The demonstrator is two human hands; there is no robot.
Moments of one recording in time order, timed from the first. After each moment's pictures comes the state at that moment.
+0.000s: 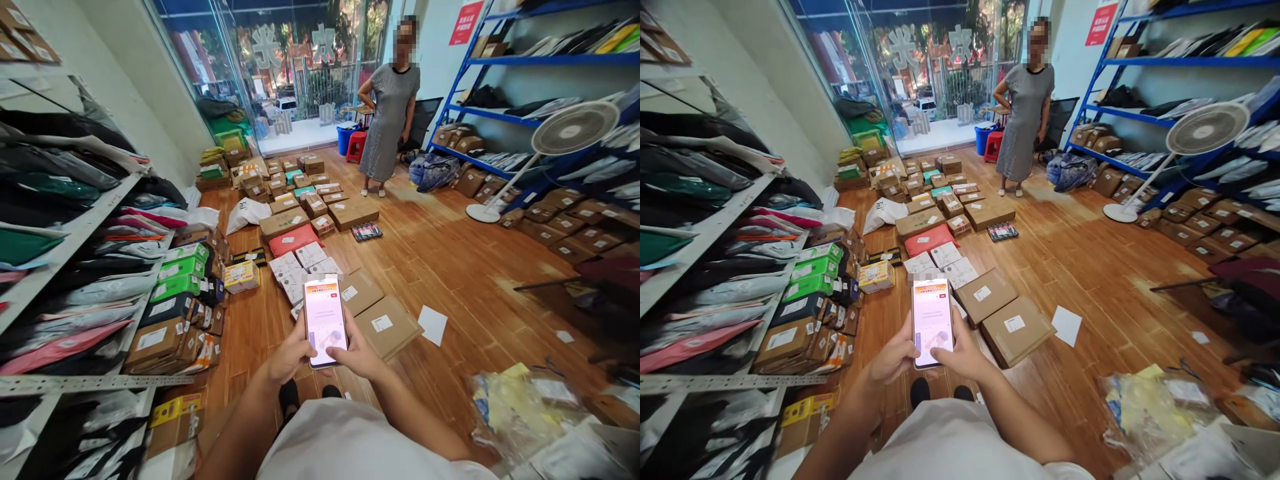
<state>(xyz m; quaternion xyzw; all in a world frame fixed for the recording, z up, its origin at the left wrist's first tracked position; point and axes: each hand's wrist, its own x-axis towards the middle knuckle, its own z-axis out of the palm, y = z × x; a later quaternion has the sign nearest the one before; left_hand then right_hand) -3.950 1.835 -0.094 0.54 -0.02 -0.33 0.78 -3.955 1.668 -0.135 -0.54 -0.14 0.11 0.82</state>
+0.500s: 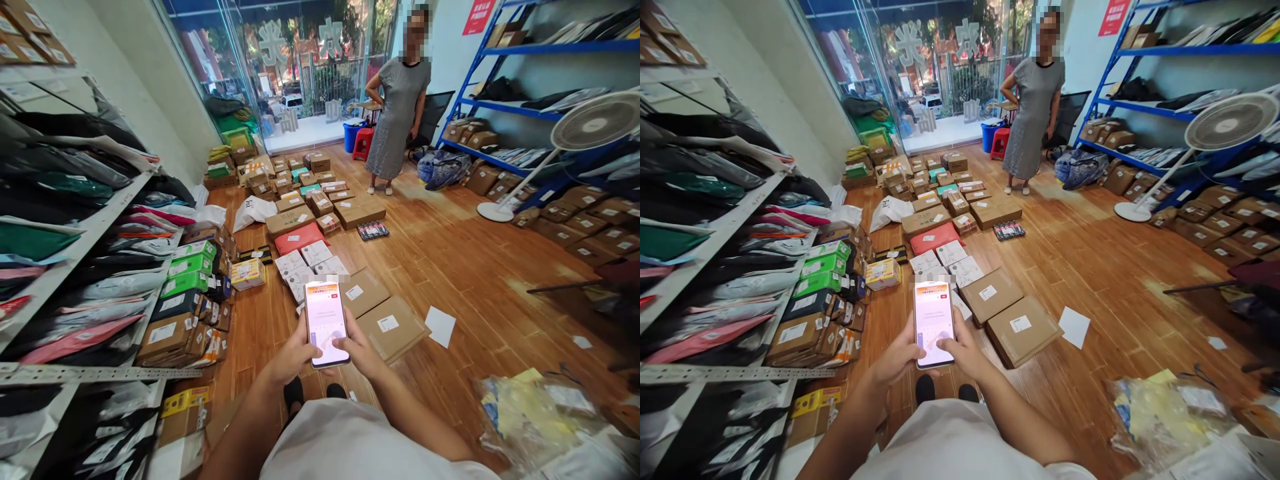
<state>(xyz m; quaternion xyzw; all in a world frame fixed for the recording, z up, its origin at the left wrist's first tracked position) -3.949 1.843 -0.097 0.57 0.01 -0.31 0.76 -3.946 1.677 -0.135 -0.51 -0.11 0.13 0.84</state>
